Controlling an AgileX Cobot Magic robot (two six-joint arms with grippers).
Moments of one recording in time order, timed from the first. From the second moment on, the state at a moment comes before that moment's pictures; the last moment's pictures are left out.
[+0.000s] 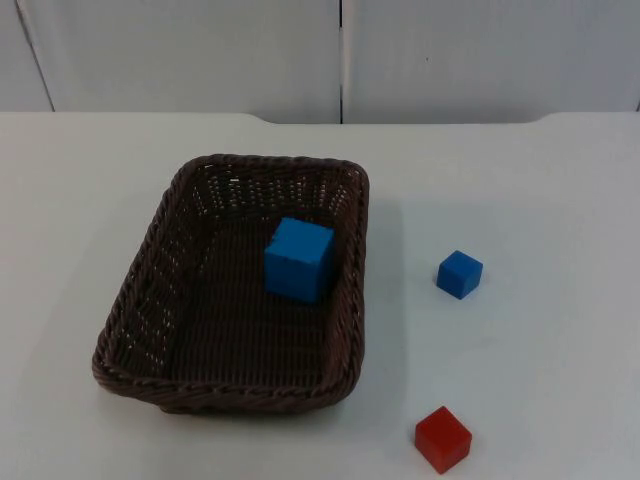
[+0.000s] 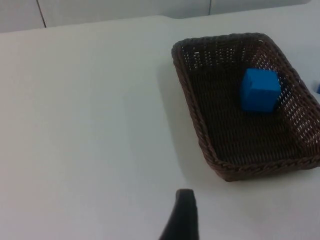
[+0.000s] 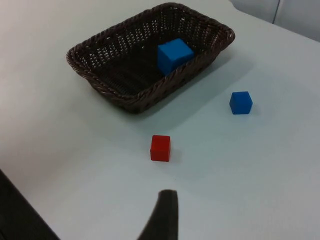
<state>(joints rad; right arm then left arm) 0.72 0.00 -0.52 -0.02 1.08 -0.04 -0.13 0.00 -0.50 -0.14 1.07 0.08</state>
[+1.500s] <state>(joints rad) 0.72 0.00 -0.52 -0.02 1.08 -0.04 -0.13 0.00 -0.50 -0.11 1.07 0.04</state>
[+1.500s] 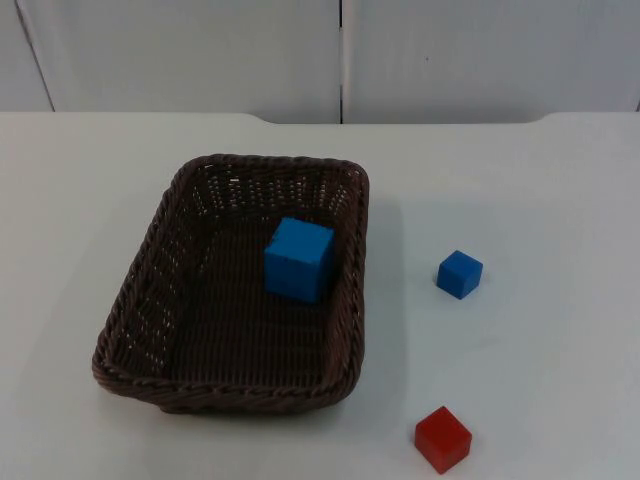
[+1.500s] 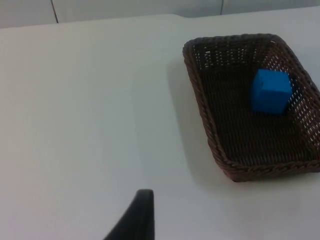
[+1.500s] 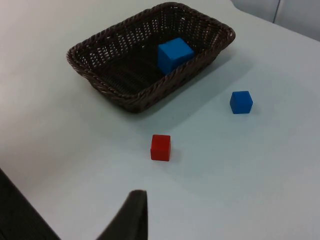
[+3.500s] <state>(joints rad) 0.72 0.00 -0.52 -0.02 1.08 -0.03 -0.03 0.00 -0.50 -0.09 1.07 0.04</state>
